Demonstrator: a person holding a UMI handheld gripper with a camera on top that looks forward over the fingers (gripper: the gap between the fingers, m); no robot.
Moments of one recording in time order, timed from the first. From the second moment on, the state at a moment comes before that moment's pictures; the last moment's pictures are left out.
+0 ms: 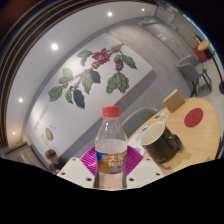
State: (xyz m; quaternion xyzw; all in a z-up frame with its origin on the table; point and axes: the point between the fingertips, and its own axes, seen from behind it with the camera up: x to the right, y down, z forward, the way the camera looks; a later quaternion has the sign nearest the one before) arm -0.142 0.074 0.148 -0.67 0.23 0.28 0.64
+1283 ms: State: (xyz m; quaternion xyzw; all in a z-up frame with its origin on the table) arm 0.110 0.127 0.217 -0.66 0.03 -0.04 0.75
